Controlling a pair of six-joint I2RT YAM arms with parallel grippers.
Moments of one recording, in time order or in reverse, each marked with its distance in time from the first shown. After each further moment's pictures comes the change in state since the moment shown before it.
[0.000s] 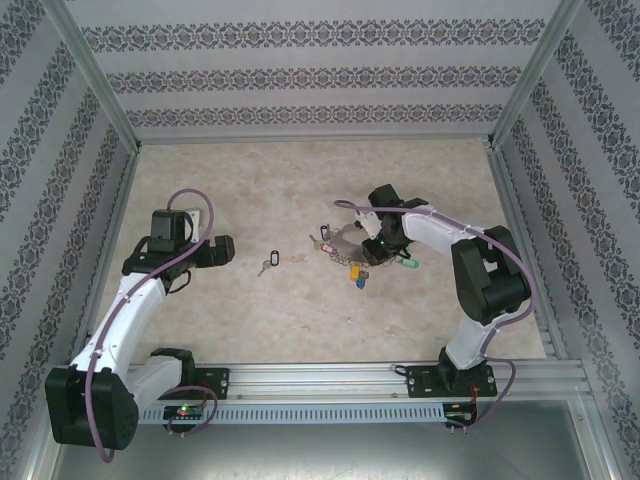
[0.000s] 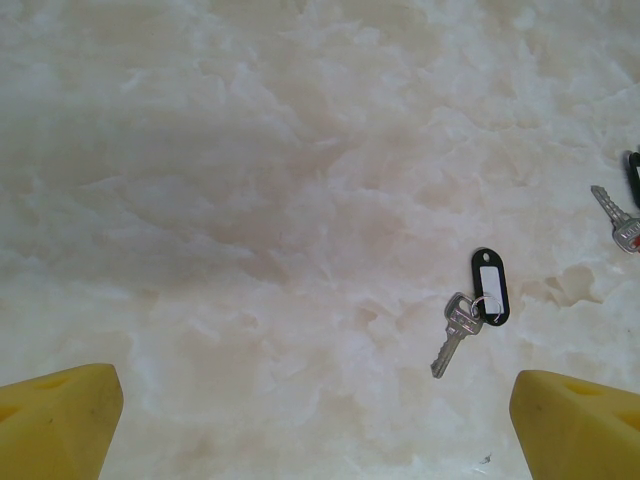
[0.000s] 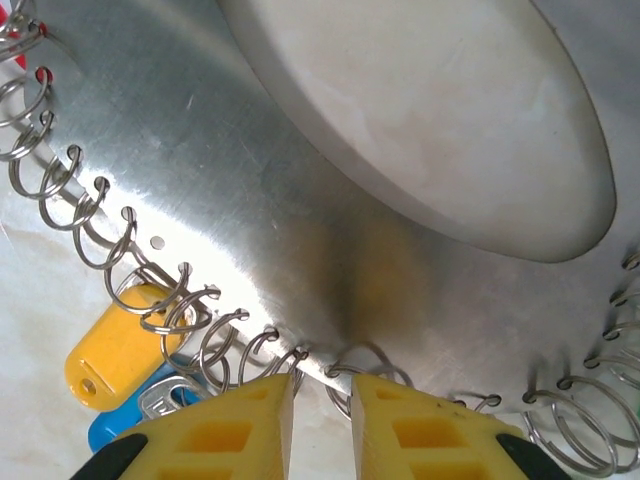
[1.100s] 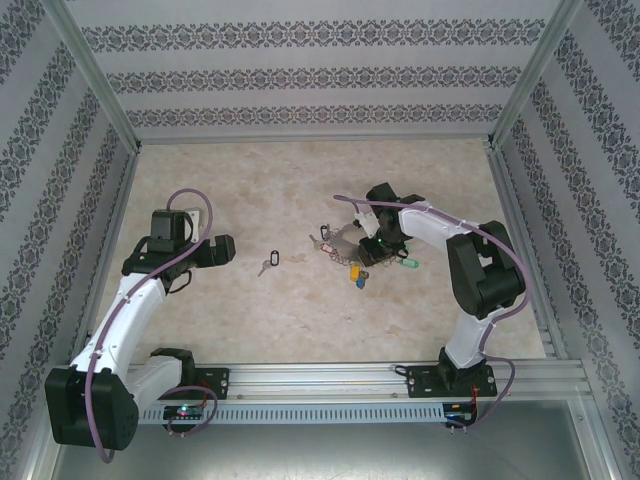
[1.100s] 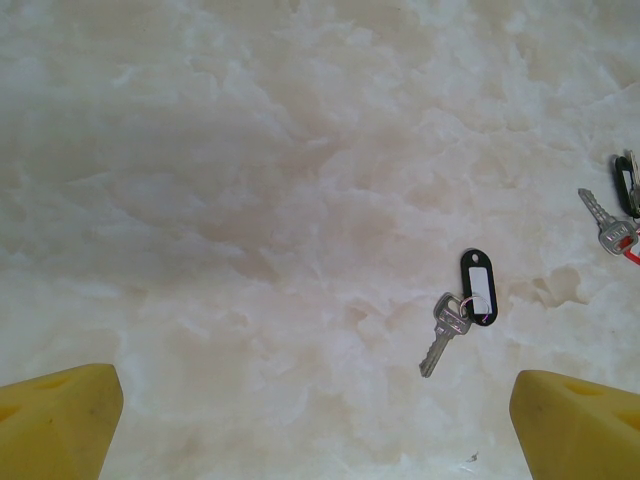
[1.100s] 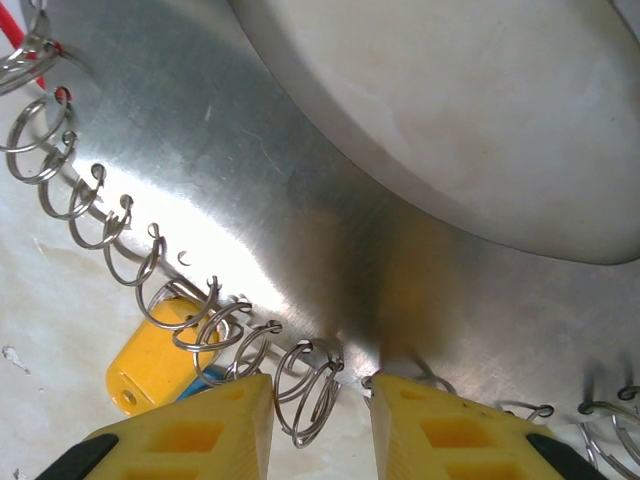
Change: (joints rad) left arm 0.000 -0.002 0.000 0.000 0.015 -0.019; right arm 0.000 0.051 0.048 -0.043 -0.049 0.072
